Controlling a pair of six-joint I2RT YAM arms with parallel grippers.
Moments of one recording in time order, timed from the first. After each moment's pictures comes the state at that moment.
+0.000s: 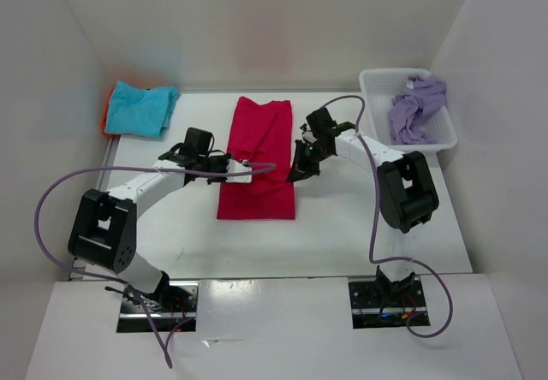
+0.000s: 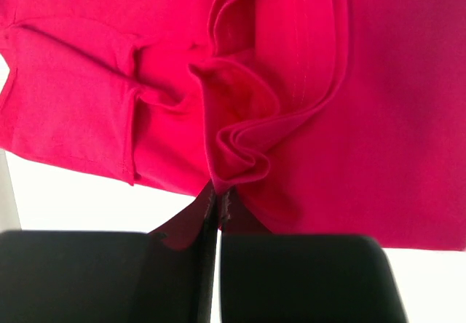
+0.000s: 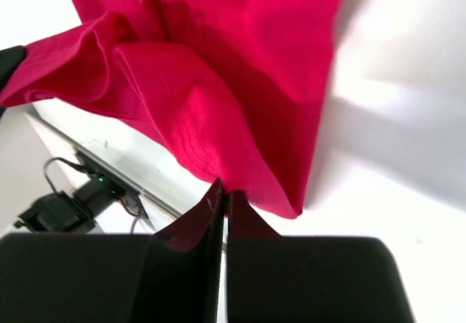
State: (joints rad) left arm -0.31 1.53 0.98 -0.36 0.53 1.27; right arm 0.43 1.87 1.37 -0.64 -0.48 0.57
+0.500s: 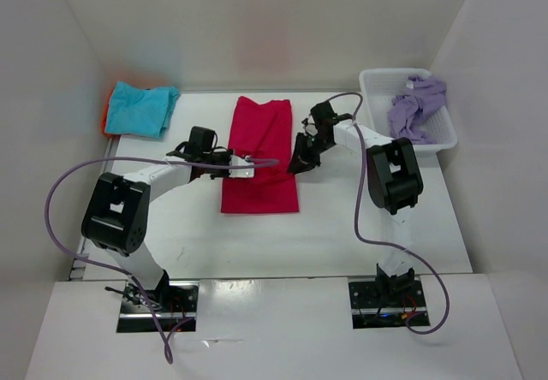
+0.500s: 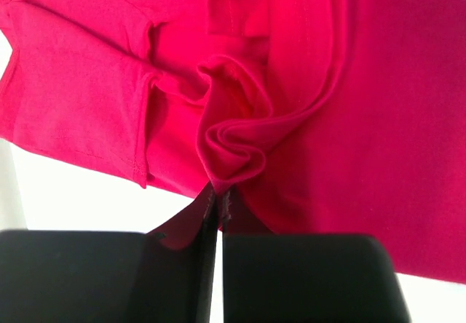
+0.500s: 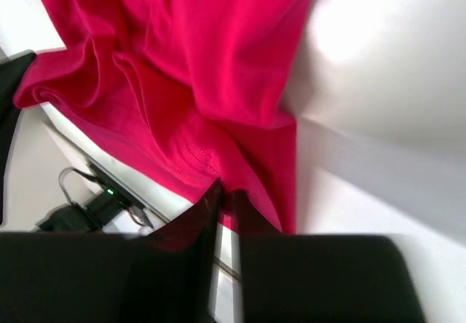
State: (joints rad) left arm -0.28 1.68 1.00 -0.18 0.49 1.27; right arm 0.34 2.09 1.54 -0.66 -0.57 0.50
